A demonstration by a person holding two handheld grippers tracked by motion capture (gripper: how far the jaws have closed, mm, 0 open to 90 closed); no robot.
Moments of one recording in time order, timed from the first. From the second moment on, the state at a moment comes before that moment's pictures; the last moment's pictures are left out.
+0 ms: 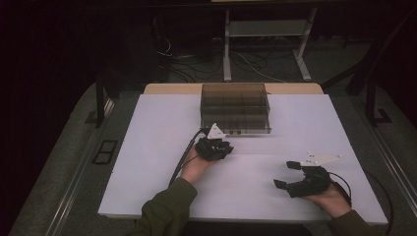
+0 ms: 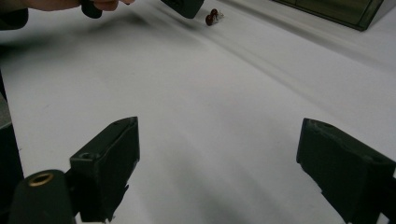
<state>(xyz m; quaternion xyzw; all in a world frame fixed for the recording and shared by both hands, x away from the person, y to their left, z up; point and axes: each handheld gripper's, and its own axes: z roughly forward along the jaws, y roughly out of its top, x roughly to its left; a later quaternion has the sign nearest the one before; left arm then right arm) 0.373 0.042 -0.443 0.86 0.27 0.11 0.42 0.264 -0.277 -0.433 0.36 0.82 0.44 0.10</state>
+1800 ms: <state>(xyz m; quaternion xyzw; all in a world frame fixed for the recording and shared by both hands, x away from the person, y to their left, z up) 0.389 0.027 -0.448 0.86 0.28 0.11 0.41 0.263 -0.276 -0.433 0.35 0.82 0.44 0.09</state>
